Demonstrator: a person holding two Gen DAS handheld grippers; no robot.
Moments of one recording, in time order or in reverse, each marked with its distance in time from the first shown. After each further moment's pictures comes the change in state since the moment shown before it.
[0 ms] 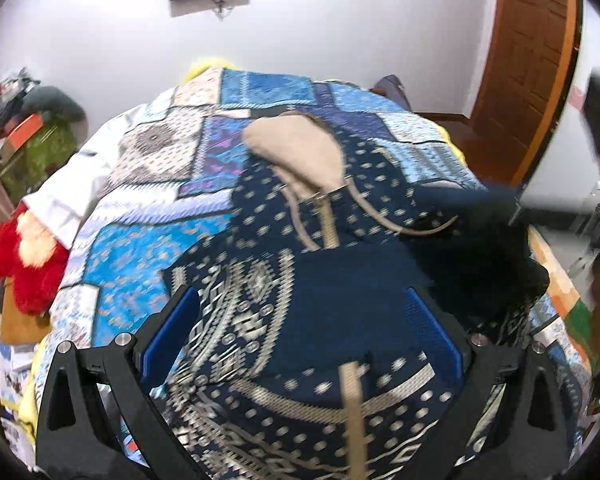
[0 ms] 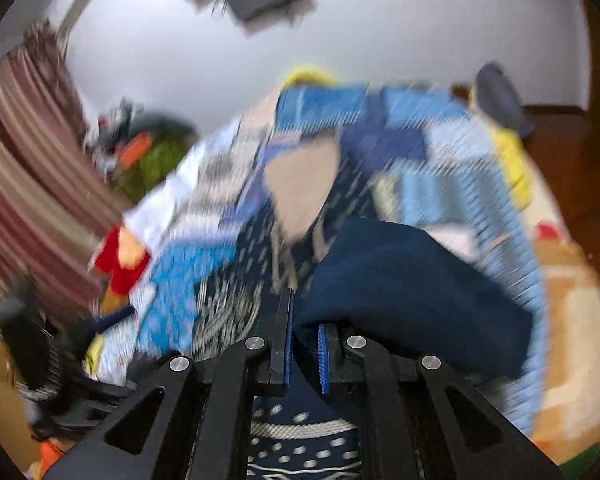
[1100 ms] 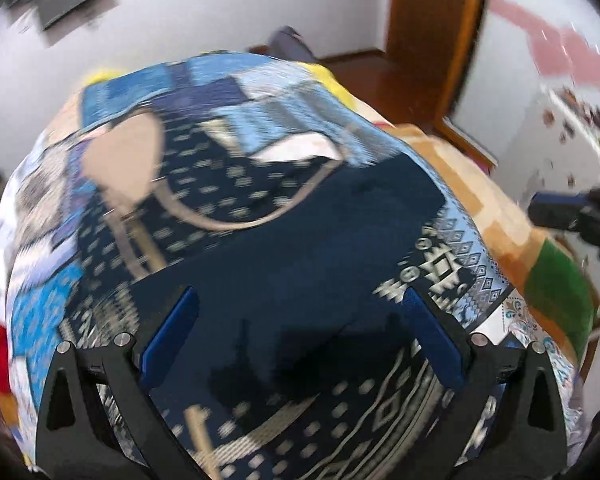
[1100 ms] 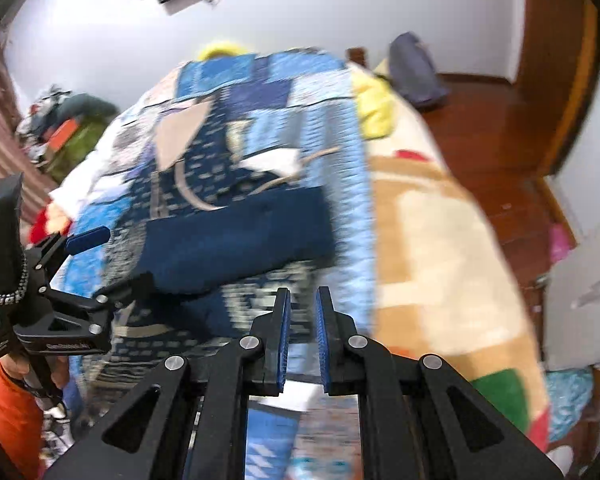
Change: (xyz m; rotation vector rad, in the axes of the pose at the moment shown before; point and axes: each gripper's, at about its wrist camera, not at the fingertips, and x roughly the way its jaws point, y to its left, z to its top) left arm 0.074 -0.181 0.016 0.346 0.152 -0.196; right arm -0.108 -0.122 -0.076 0.082 0.042 -0.305
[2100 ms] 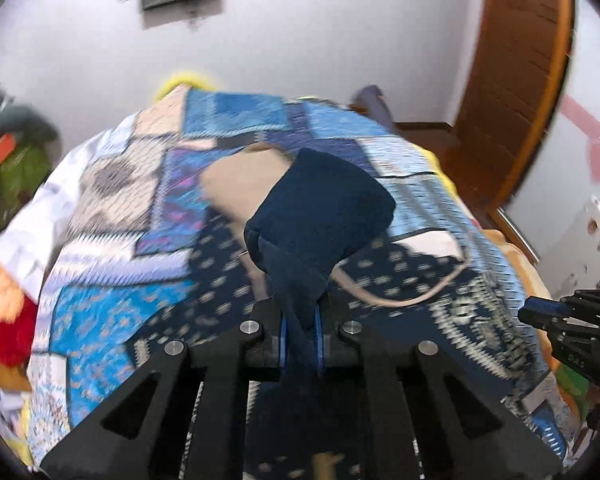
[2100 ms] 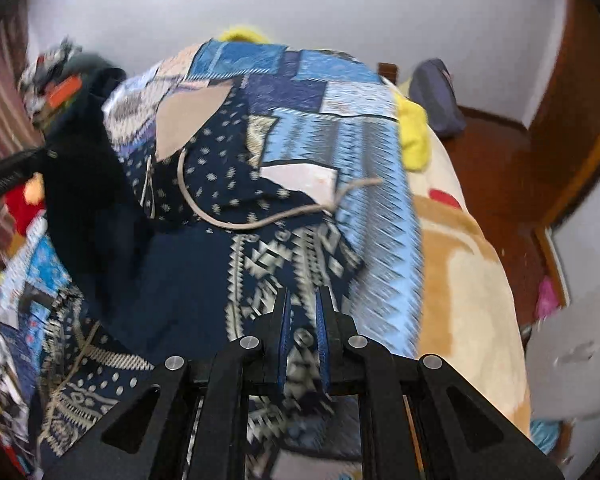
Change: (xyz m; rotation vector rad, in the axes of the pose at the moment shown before) left arm -0.051 0.163 0.002 -0.314 -0.200 0.123; right arm 0.070 0.067 0.034 -0.201 0.002 -0.073
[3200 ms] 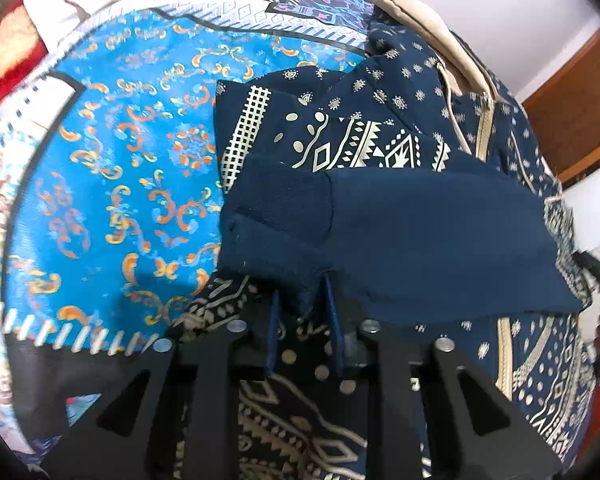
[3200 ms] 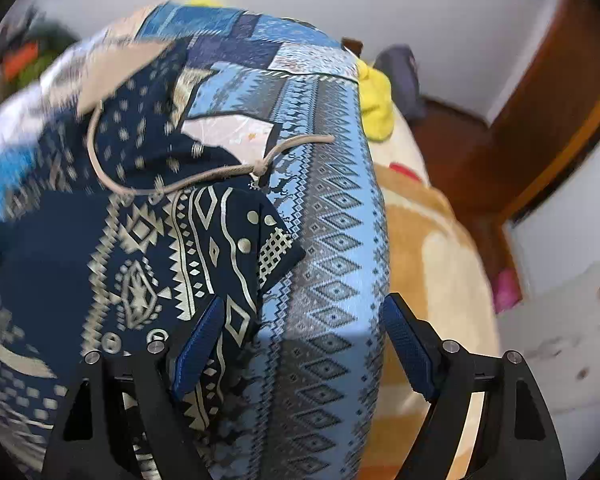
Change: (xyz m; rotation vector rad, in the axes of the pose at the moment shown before) left arm 0.053 0.147 -0.168 -0.353 0.323 -0.039; right arm 0.059 -0.036 -0.012 0.033 0.064 -0.159
